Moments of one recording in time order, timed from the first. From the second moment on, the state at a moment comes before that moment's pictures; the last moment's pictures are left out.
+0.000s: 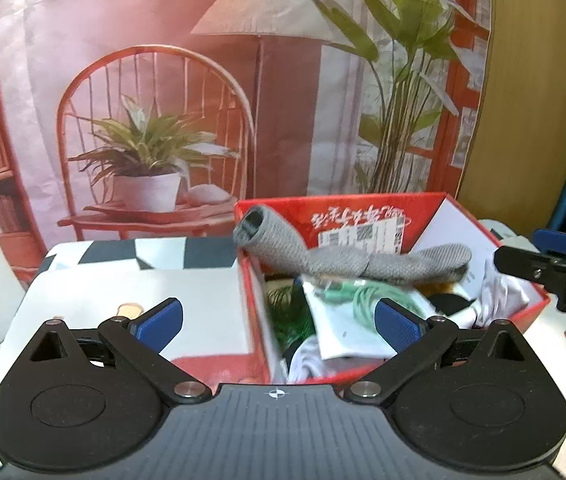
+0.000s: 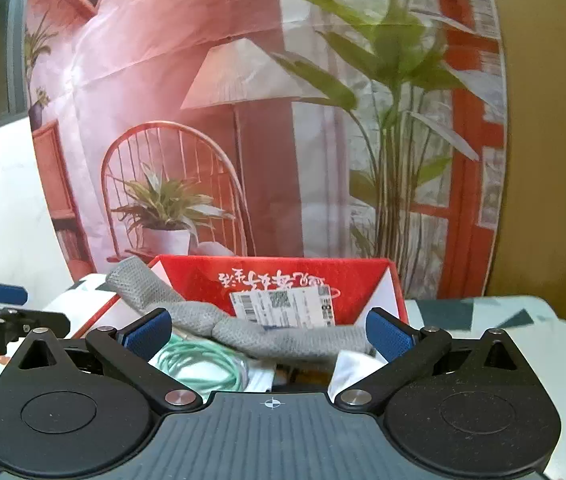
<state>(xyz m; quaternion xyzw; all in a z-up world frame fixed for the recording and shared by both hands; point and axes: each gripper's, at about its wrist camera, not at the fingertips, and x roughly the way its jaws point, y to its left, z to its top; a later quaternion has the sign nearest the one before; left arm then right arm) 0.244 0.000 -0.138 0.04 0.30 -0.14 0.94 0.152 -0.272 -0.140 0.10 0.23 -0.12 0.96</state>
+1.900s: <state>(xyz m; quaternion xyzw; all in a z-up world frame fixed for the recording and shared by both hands) 0.230 0.035 -0.272 -0.05 0.40 -0.11 0.91 0.144 -0.205 -0.292 0.09 0.38 -0.08 0.92</state>
